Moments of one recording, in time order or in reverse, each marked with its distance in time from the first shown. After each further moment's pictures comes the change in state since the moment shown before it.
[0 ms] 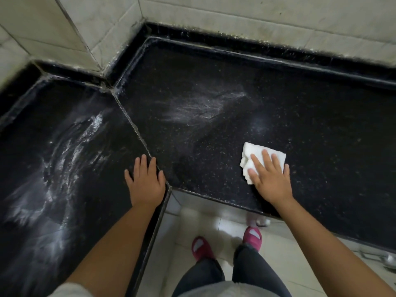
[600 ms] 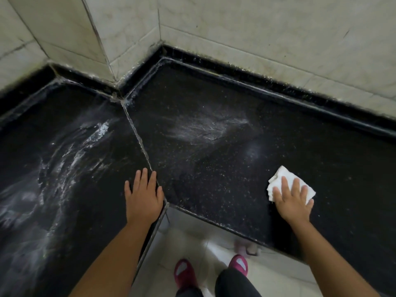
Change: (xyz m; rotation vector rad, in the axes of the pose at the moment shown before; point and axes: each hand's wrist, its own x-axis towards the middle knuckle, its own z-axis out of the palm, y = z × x) left_hand -0.001 -0.001 -0.002 0.041 -0.031 0.007; right_hand 0.011 0.041 -0.022 0.114 0.004 0.336
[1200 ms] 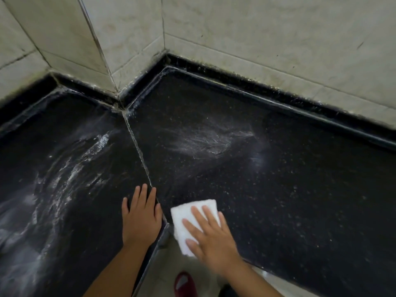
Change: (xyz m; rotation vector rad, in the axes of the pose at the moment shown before) left_hand 0.007 -0.003 0.007 -0.032 0.049 -0.007; right_hand -0.072 -0.107 0.080 -0.323 -0.052 -0.903
